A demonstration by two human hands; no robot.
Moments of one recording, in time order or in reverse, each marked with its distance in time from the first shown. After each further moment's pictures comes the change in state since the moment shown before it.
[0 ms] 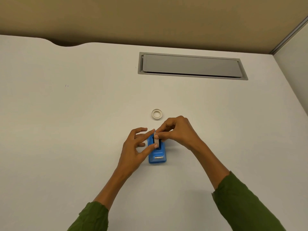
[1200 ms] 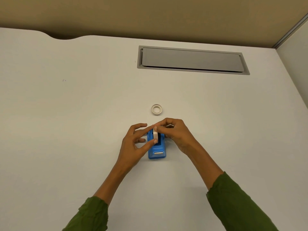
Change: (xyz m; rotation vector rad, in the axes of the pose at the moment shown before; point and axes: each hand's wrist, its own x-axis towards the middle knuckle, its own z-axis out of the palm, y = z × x) left_hand 0.000 -0.001 0.001 -0.114 0.005 -0.029; right_hand -0.003 0.014 0.022 0.270 0.119 0.219
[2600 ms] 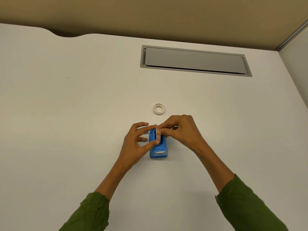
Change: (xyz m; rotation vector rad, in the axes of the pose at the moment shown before) left_hand 0.003 -0.003 -0.002 0.025 -0.019 0.006; right_hand -0.015 -0.026 -0.012 -0.449 -0.025 -0.268
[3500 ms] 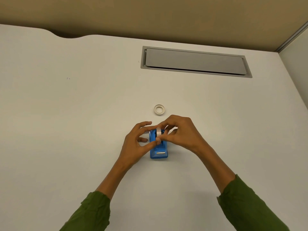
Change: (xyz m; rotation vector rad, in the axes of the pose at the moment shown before) left_hand 0.002 -0.001 -0.003 -0.027 -0.019 0.046; right_hand -0.004 -0.002 -0.001 -0.101 -0.043 -0.056
